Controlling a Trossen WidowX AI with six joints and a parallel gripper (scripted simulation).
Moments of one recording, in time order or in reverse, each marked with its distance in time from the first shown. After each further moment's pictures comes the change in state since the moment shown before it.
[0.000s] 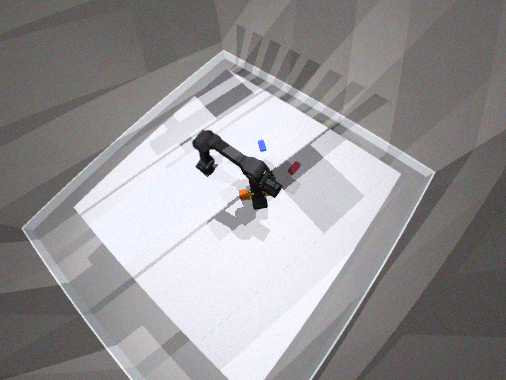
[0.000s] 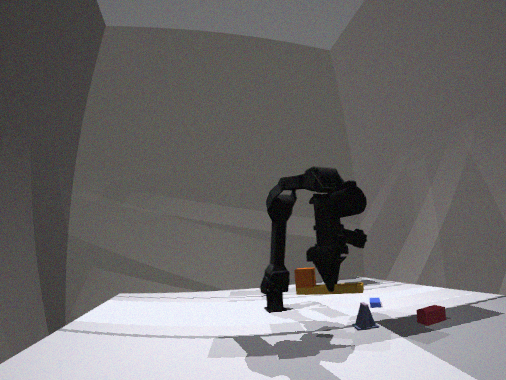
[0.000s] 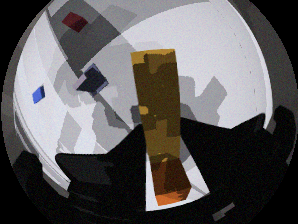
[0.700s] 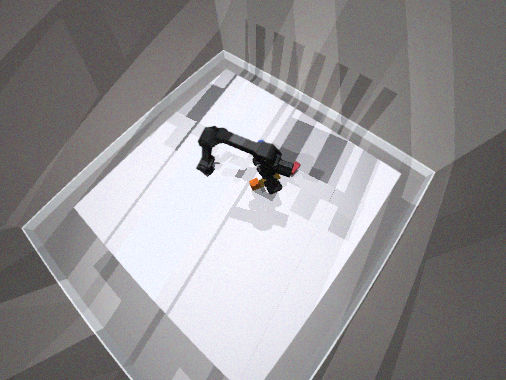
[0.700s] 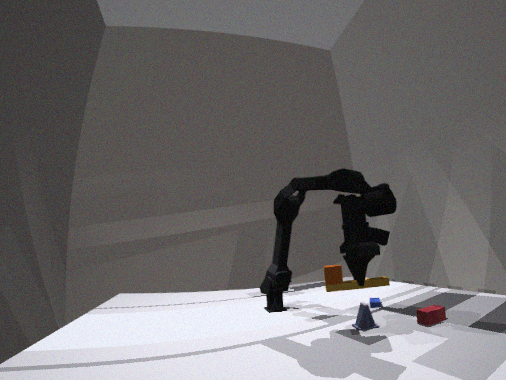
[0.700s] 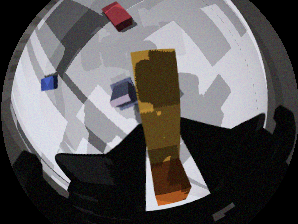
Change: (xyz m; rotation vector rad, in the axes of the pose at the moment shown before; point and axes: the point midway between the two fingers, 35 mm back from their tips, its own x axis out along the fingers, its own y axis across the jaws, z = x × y) arm 0.000 0.058 0.055 -0.265 -0.005 0.006
